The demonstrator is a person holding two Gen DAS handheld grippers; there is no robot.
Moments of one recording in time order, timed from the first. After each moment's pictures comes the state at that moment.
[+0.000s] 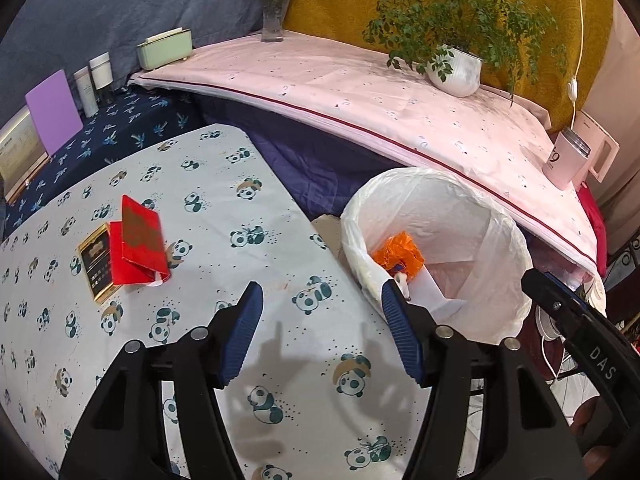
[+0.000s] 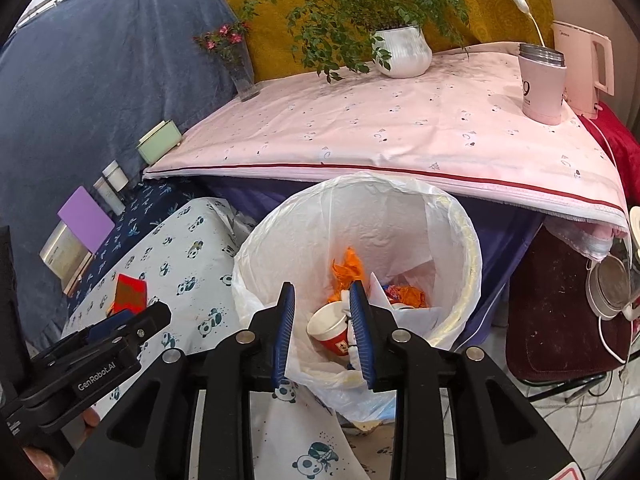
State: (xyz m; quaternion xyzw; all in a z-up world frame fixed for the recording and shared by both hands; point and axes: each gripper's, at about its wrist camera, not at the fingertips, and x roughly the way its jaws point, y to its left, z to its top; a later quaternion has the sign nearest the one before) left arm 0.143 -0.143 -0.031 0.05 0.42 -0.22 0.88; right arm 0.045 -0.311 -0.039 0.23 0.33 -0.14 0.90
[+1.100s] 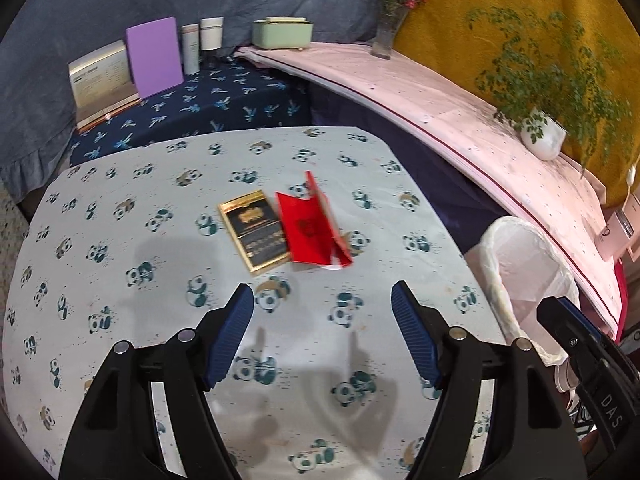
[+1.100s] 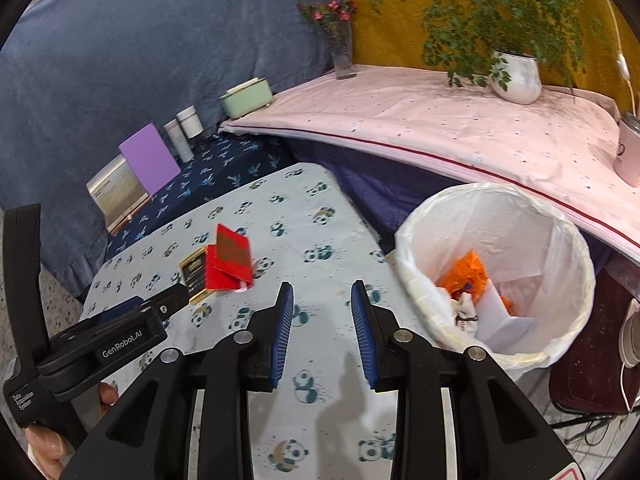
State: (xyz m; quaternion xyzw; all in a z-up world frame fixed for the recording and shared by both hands) left arm 0.162 0.013 -0.024 -0.04 0.42 -0.09 0.90; right arm 0.090 -0.170 -0.014 0.15 0.35 -0.03 0.92
